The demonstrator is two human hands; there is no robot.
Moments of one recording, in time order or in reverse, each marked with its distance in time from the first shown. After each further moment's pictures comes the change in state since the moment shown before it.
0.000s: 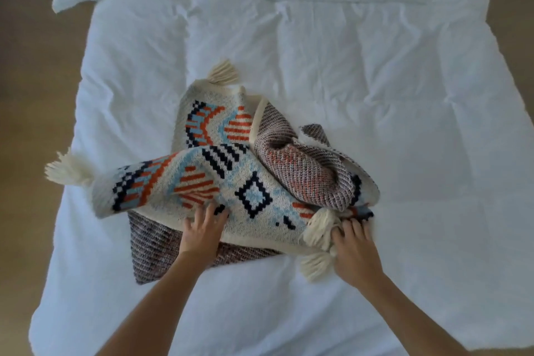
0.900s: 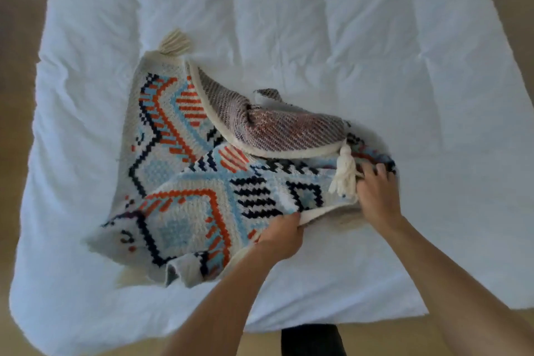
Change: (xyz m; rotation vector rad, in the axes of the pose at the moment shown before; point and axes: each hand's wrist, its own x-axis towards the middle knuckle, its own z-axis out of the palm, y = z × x) left_hand -0.023 0.263 -0.032 -0.563 -0.314 0.148; right_hand -0.004 0.152 0.014 -0.042 0.018 0.144
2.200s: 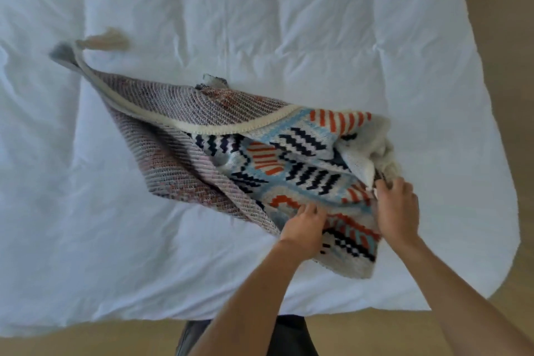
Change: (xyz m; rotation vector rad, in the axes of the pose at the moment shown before) left_hand 0.061 0.167 0.090 0.170 0.071 0.158; right_hand -0.043 0.175 0.055 0.077 0.019 0.224
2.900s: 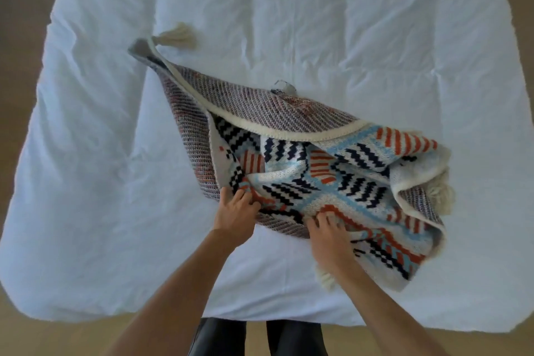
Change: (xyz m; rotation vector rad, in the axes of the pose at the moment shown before) left_hand -0.096 -0.224 -0.071 0.474 0.199 -0.085; right_hand -0.068 -0.219 -0.005 0.005 -0.241 -0.444
